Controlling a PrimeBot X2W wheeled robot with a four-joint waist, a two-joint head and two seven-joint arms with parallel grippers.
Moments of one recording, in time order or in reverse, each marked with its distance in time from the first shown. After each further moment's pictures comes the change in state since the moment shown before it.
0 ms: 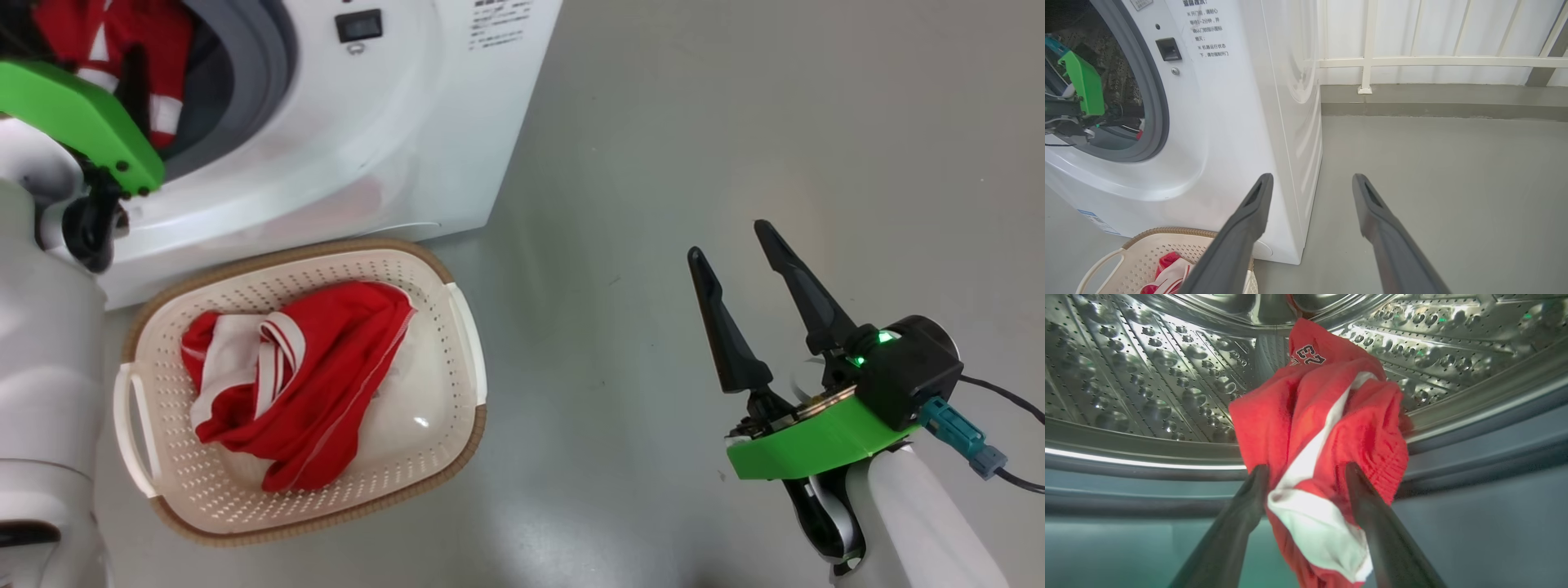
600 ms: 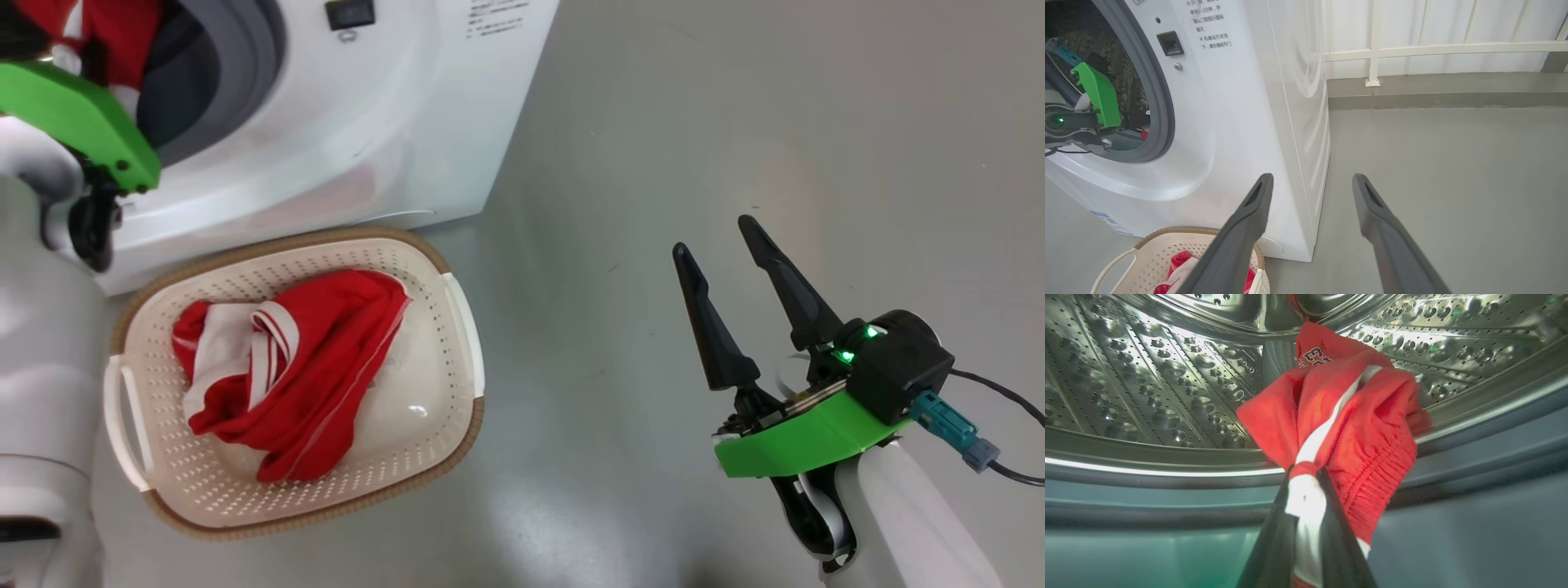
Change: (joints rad) left arm -0.018 0.014 -0.056 0.038 0.027 0.022 -0.079; right arm -0.019 0.000 0.036 0.001 0.042 0.000 0.000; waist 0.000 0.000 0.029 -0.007
